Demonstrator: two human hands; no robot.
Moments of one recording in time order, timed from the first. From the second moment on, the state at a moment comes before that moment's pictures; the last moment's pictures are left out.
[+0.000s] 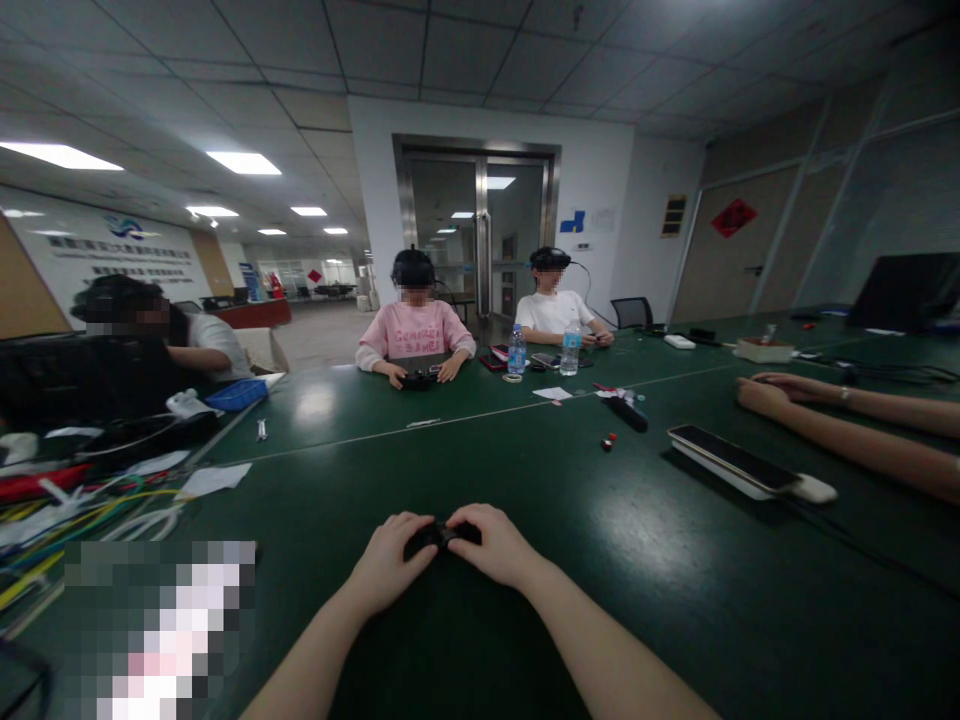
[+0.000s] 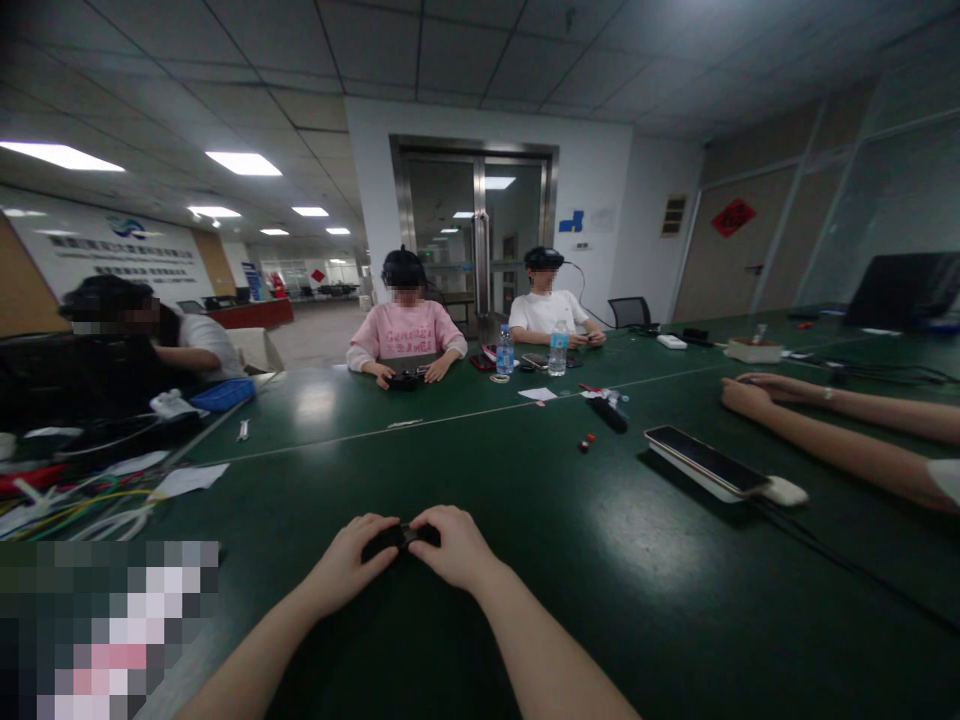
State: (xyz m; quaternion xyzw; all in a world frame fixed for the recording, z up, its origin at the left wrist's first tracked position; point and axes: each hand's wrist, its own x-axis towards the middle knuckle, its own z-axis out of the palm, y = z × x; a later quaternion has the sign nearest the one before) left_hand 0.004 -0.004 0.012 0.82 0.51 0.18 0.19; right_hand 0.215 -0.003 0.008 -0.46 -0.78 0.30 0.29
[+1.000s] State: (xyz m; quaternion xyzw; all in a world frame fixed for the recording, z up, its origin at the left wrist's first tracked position) left_hand 0.005 -0.003 0.011 0.82 0.52 0.18 0.18; right_hand 0.214 -0.003 0.009 -0.47 -0.78 0.28 0.29
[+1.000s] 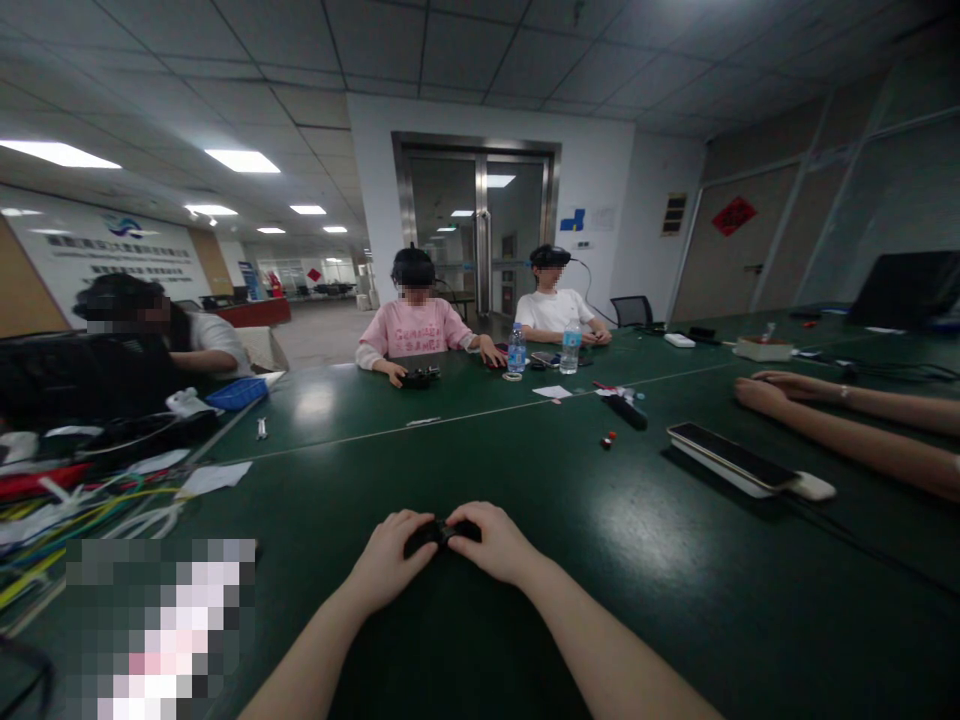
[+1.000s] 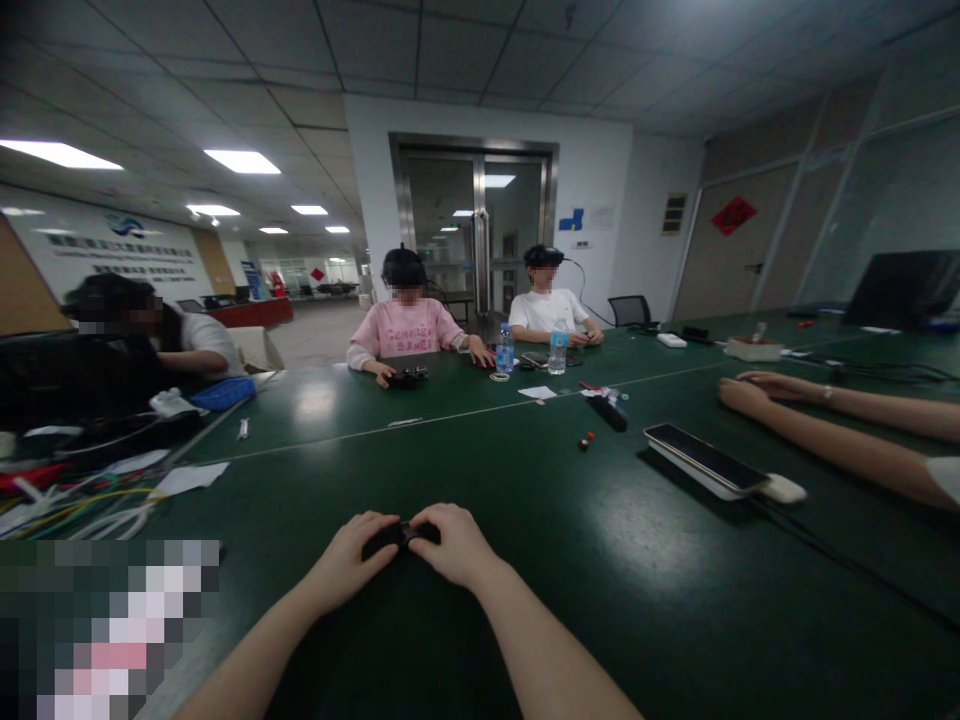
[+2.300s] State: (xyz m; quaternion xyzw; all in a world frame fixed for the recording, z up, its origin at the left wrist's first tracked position) left_hand 0.004 -0.004 0.013 0.82 0.51 0.17 0.19; right_hand 0.216 0.000 0.003 -0.47 -0.78 0.30 0.29
